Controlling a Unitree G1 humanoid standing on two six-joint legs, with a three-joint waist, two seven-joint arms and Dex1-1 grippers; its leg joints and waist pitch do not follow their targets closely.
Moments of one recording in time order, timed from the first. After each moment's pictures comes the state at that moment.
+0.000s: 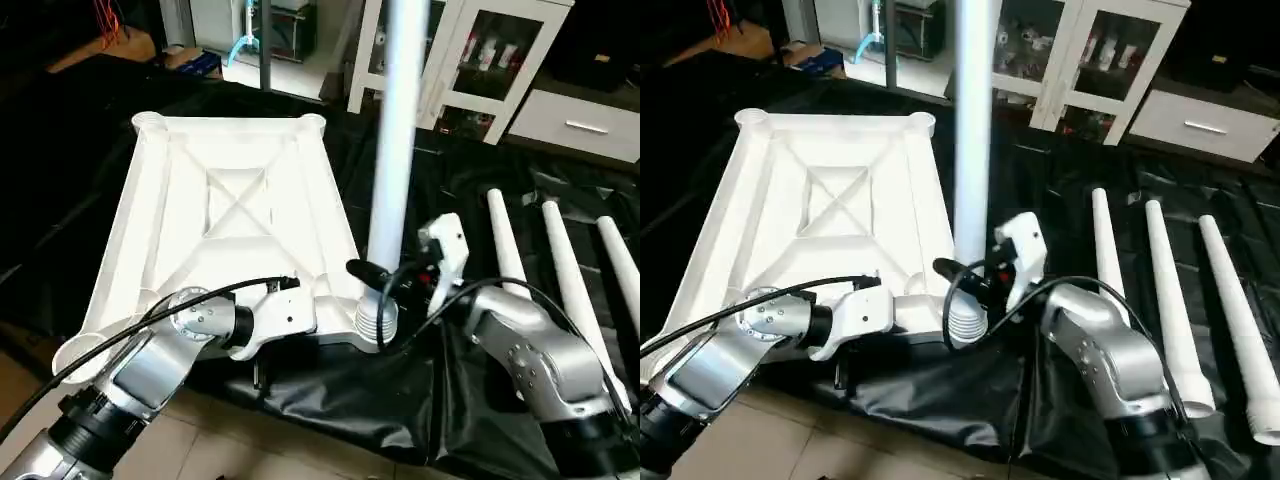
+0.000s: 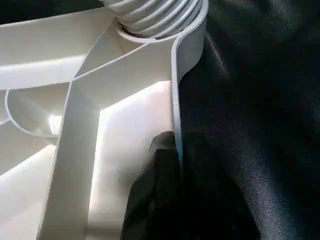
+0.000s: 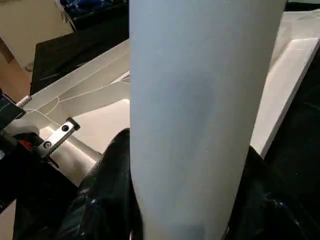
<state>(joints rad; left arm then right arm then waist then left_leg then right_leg) -0.37 0.54 -0.47 -0.02 0.10 0.33 -1.03 -0.27 -0.34 0.11 -0.04 0.49 0.50 0.63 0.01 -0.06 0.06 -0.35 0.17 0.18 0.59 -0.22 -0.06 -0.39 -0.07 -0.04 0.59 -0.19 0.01</state>
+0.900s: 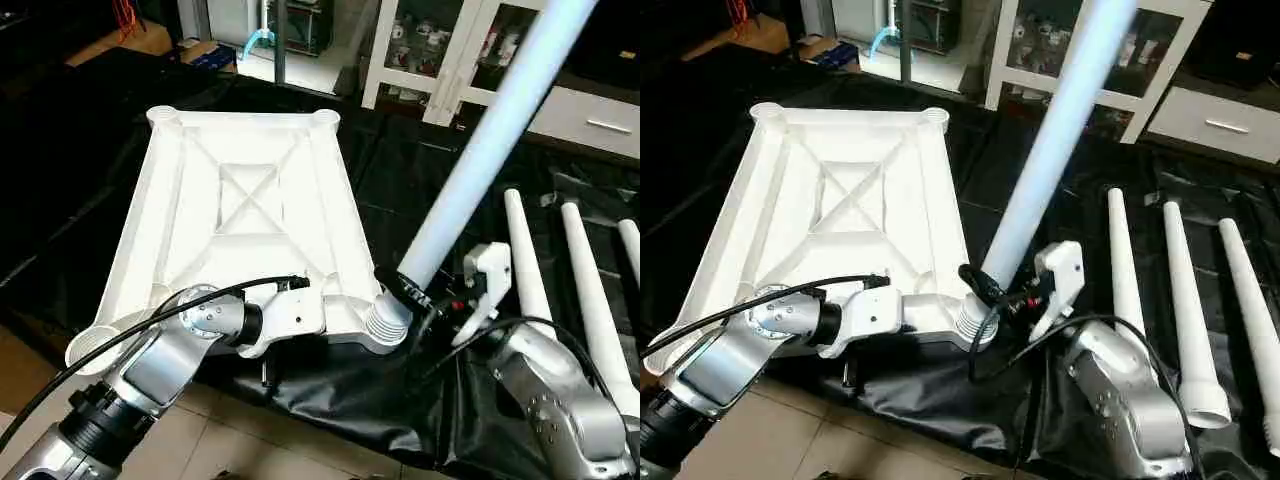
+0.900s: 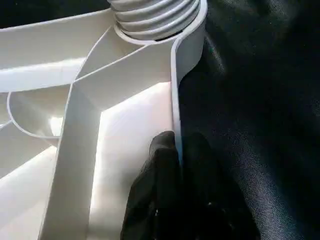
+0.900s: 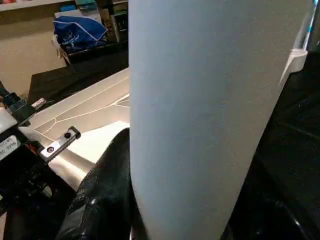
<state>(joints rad) -0.39 0.52 -0.49 -0.01 0.10 0.30 -1.03 -0.05 -0.32 0.06 -0.12 0.47 0.20 0.64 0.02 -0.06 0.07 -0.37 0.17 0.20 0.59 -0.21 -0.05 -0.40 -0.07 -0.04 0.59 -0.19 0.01</state>
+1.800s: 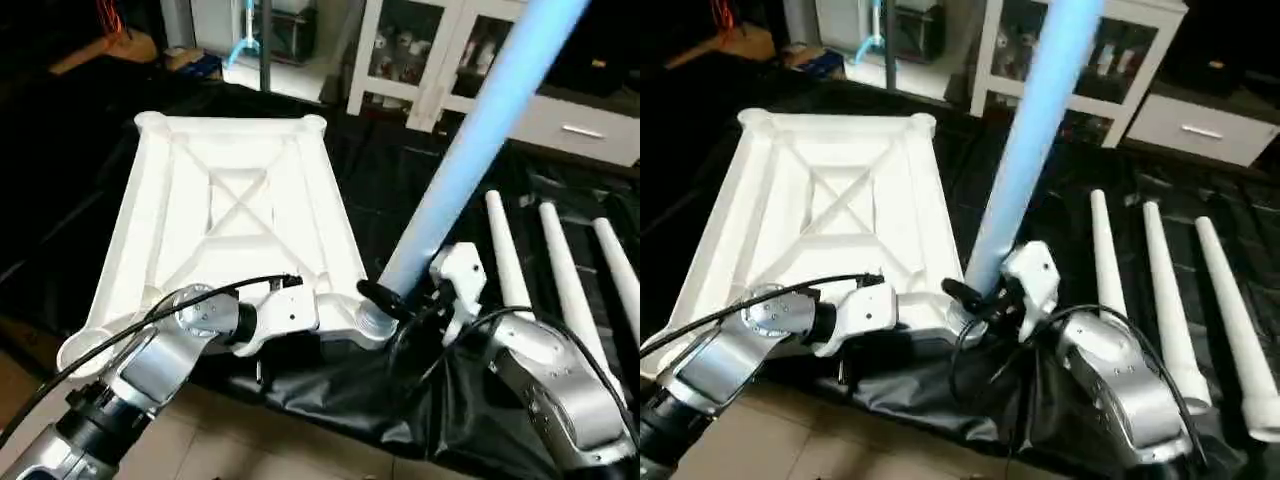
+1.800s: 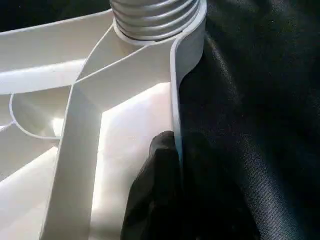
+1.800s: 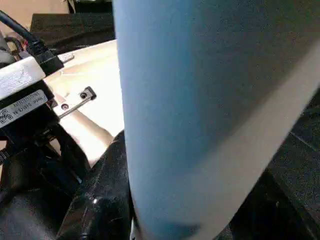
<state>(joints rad) -0.39 0.53 -0.48 0.03 0.11 0.30 -1.02 -0.13 -0.40 0.17 -0.14 0.35 0.27 0.65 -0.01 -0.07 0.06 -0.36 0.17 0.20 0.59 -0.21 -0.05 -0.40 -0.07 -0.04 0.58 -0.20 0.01</state>
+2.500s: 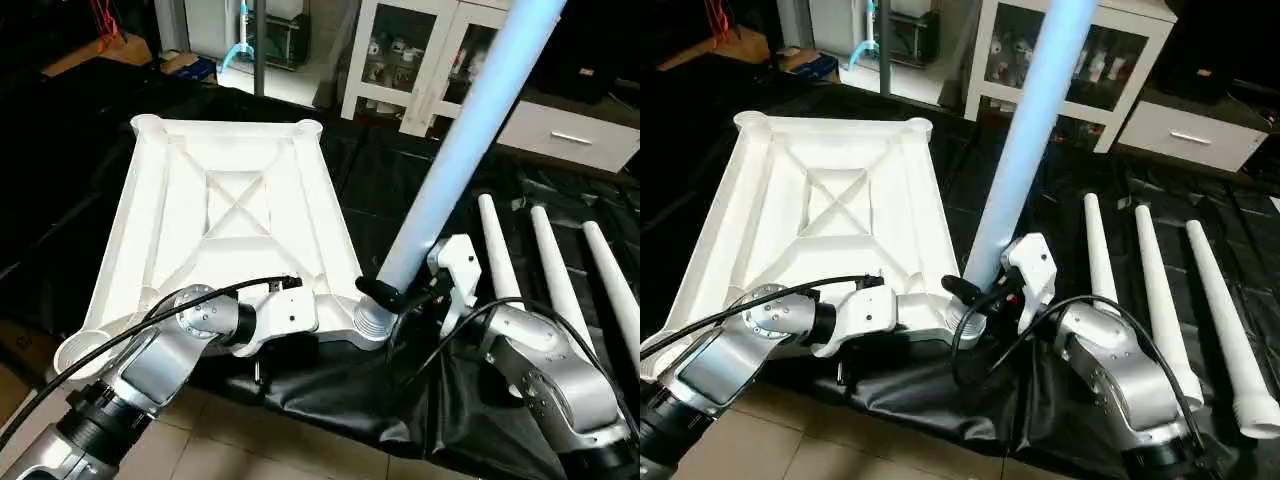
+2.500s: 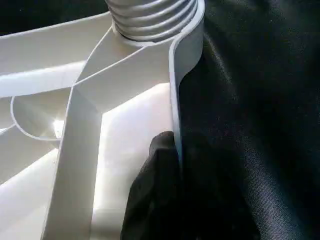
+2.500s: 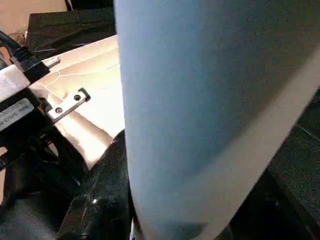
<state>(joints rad) -0.39 0.53 -0.48 0.04 0.13 0.30 -1.02 -0.18 -0.40 0.17 -0.07 0.40 0.33 0.66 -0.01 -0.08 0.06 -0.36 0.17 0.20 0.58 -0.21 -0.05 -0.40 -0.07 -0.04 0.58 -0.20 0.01</state>
